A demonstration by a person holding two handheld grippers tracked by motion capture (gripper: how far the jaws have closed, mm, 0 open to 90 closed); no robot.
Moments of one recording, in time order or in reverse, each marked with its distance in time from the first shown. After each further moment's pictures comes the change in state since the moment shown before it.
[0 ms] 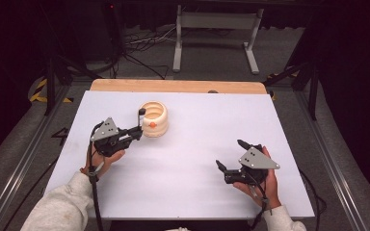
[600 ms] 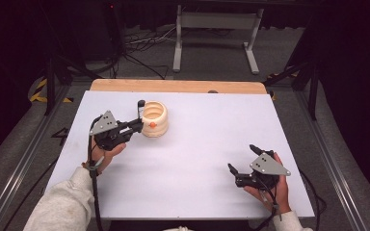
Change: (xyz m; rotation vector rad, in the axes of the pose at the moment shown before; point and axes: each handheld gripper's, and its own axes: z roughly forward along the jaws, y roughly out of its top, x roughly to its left) left arm 0.004 0.019 0.002 -0.069 0.009 -0.002; right arm -0.013 -0.025 -0.018 0.037 -0.063 0.002
